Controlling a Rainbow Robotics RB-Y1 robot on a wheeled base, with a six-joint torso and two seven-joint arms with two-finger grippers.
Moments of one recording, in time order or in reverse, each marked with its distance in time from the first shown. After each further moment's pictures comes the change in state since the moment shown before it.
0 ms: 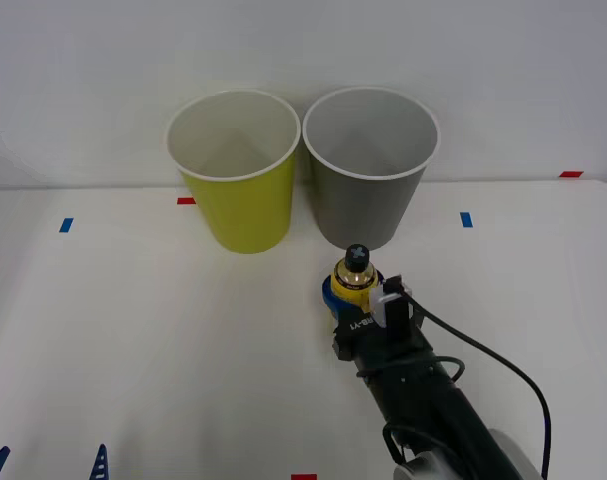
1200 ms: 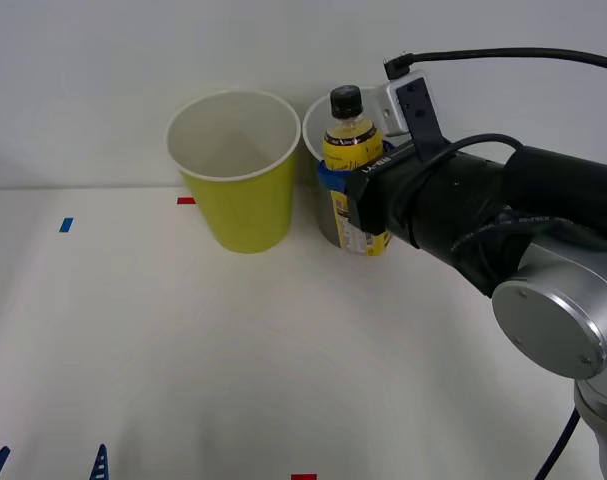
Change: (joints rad) right arm -0.590 -0.190 -0.190 -0.527 -0.265 1.196 -0.190; left arm 0.000 0.000 0.000 0.000 0.000 0.000 0.000
